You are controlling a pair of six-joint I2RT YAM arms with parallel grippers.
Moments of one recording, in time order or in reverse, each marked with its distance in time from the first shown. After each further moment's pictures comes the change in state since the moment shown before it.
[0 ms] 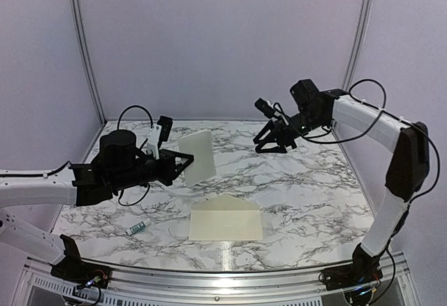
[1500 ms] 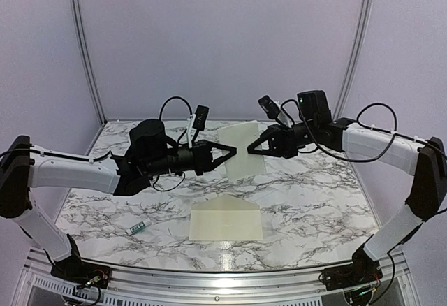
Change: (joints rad) left arm -0.008 0.360 0.200 0.406 0.392 -0.166; right arm 0.089 -0.267 -0.428 0.764 -0.348 0.685
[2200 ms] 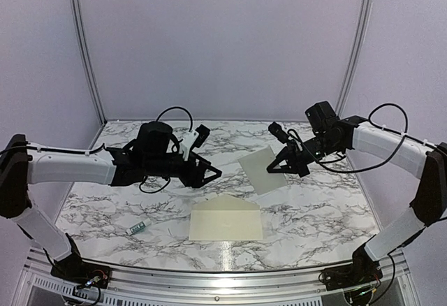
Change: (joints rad) left arm 0.085 -0.035 0.006 -0.447 -0.074 0.354; right arm -0.093 -0.043 -0.003 -0.523 0.359 -0.565
